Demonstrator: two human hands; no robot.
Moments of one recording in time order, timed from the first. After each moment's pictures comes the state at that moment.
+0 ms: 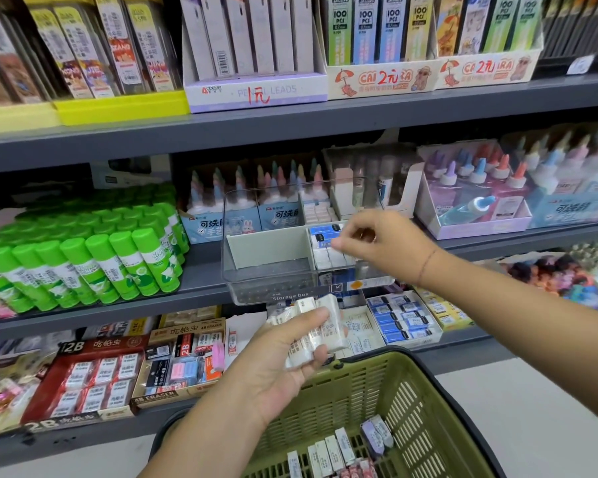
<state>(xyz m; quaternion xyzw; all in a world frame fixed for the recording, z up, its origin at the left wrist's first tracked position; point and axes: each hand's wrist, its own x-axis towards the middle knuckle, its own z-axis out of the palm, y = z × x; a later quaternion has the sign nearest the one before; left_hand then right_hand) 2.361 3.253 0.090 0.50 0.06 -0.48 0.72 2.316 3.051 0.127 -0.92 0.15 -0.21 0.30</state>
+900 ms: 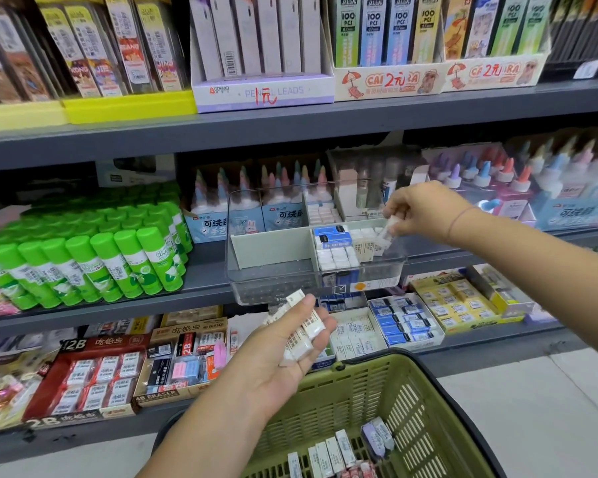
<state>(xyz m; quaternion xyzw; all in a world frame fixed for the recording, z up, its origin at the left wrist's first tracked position) 2.368 3.253 0.091 0.46 0.08 -0.48 0.74 2.315 2.984 0.153 -0.97 0.22 -0.11 0.06</state>
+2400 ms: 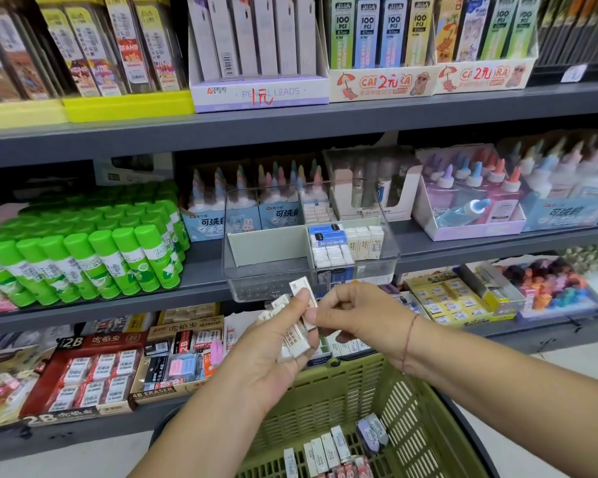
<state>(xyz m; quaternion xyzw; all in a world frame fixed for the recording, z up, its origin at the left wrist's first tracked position) 2.364 3.253 0.094 0.47 0.08 -0.46 0.75 2.285 3.136 0.103 -0.72 0.24 -0.04 0.65</state>
